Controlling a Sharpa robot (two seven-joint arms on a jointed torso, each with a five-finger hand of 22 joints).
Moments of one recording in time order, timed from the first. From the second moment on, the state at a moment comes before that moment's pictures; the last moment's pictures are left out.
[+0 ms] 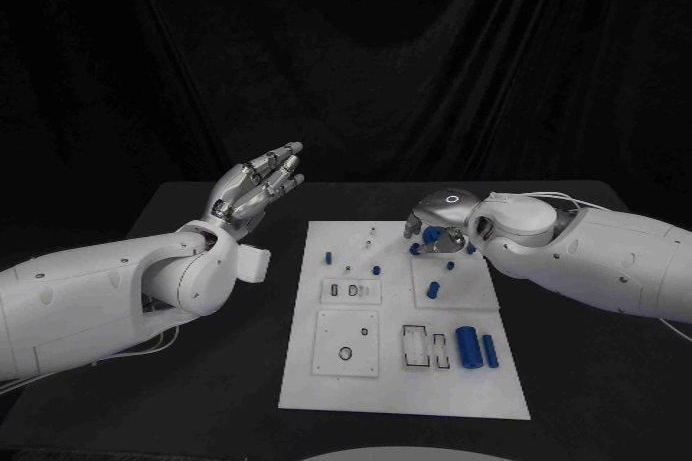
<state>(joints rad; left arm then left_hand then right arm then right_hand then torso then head) 1.29 -0.93 -0.21 1.62 0.02 -0.31 0.68 1.50 0.22 -0.13 0.27 0.64 0.40 0.12 0.05 0.04 0.12 0.09 0.12 0.03 0.07 0.17 0.08 0.02 0.16 0.11 0.29 0.08 0.05 1.30 -0.65 -0.21 1.26 -1.79 -0.18 0.01 1.46 -0.17 0.23 0.20 0.25 0.89 0.05 0.14 0.11 0.93 0.06 0.21 0.08 1.47 -0.04 1.40 1.18 0.10 1.38 0.06 1.37 1.21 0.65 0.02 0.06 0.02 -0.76</state>
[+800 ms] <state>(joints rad) 1.29 -0.93 -0.21 1.61 0.02 -0.30 0.68 1.50 0.21 -0.12 0.26 0.65 0.45 0.13 0.06 0.05 0.12 0.10 0.13 0.03 0.08 0.17 0.08 0.02 0.16 0.12 0.29 0.09 0.05 1.27 -0.62 -0.21 1.19 -1.80 -0.20 0.03 1.47 -0.17 0.30 0.18 0.35 0.94 0.05 0.15 0.14 0.96 0.05 0.21 0.09 1.47 -0.04 1.39 1.16 0.10 1.37 0.06 1.35 1.21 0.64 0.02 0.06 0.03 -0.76</state>
